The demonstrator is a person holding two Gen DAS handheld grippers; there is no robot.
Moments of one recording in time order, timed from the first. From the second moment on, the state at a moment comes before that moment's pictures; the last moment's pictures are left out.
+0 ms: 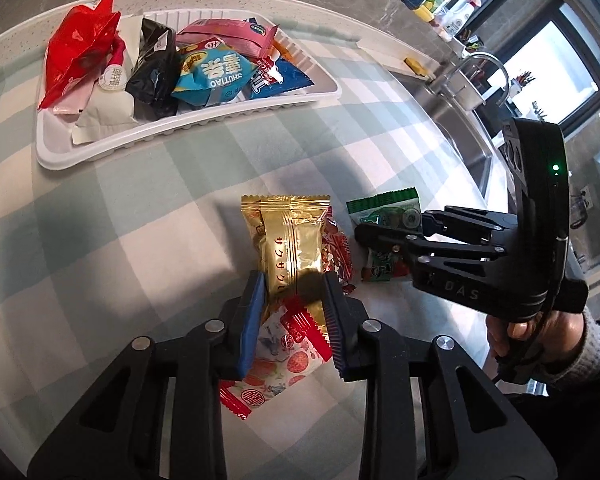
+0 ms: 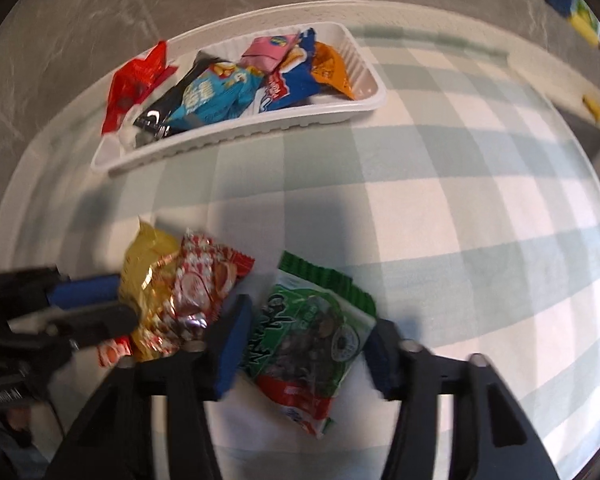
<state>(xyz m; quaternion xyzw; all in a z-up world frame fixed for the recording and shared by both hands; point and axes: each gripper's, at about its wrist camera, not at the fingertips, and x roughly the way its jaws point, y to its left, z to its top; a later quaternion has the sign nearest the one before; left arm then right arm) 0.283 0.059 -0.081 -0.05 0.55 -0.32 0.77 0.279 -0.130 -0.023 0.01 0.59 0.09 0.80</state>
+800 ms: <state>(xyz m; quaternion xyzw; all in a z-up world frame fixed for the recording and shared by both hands) 0.301 0.020 -0.089 -0.01 0.57 -0.28 0.77 0.274 -0.155 -0.022 0.08 0.60 0.12 0.79</state>
